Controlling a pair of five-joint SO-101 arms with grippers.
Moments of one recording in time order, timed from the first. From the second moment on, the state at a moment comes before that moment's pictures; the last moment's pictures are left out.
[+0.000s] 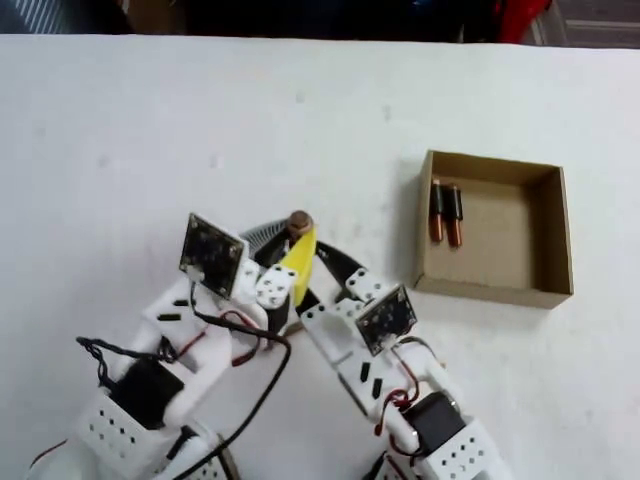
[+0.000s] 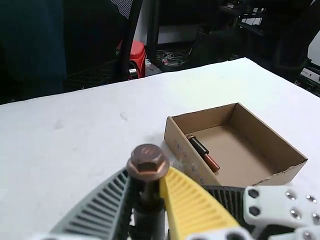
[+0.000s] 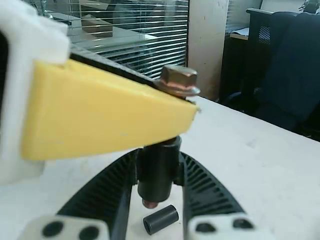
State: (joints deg) left arm 30.0 -76.4 67.3 36.1 9.0; right arm -39.3 -102.4 96.4 19.5 6.2
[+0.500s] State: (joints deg) left arm 28.0 -76.4 67.3 36.9 9.0; right arm -39.6 -102.5 96.4 20.3 6.2
